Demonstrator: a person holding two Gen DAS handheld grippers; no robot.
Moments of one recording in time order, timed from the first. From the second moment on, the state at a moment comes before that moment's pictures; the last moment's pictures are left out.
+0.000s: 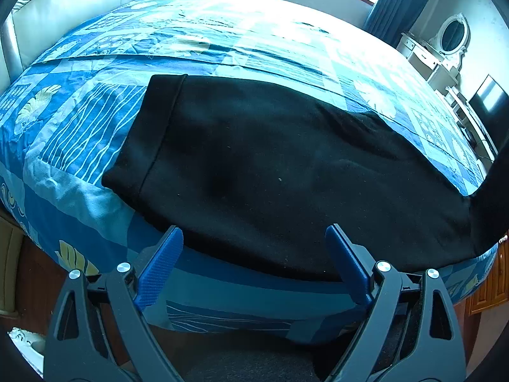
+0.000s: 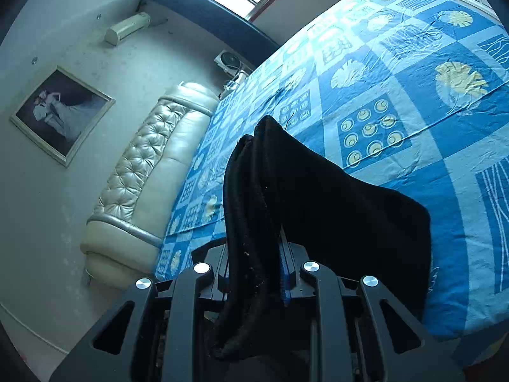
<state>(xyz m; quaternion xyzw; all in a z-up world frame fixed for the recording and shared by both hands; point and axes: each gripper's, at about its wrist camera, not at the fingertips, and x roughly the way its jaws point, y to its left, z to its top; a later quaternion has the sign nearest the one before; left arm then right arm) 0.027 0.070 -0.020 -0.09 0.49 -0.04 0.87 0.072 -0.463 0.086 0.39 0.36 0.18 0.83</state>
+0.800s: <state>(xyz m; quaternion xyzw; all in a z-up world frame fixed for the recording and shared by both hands) 0.025 0.068 -0.013 -0.10 0.48 -0.03 0.87 0.132 -0.268 -0.016 0.20 0.51 0.11 0.83</state>
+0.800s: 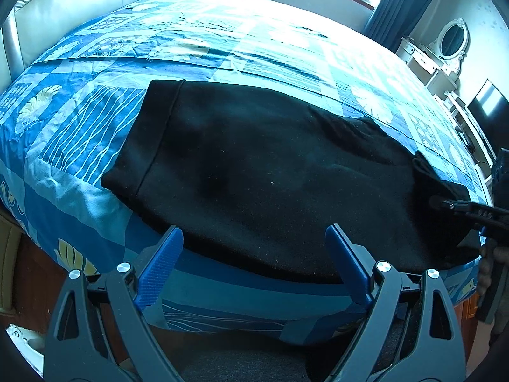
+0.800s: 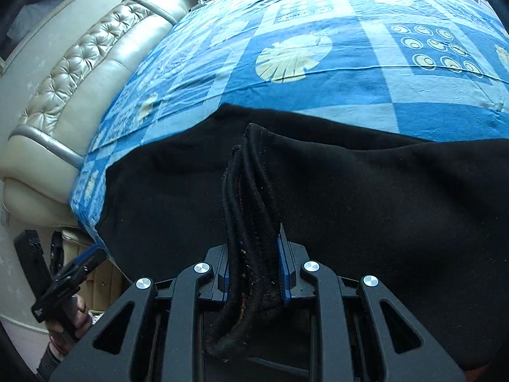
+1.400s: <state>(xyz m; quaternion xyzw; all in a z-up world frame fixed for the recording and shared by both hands) 0.026 0.068 -0.019 -0.10 0.49 -0.04 0.87 0.119 -0.220 -0.026 0.15 0.51 0.10 0.84</state>
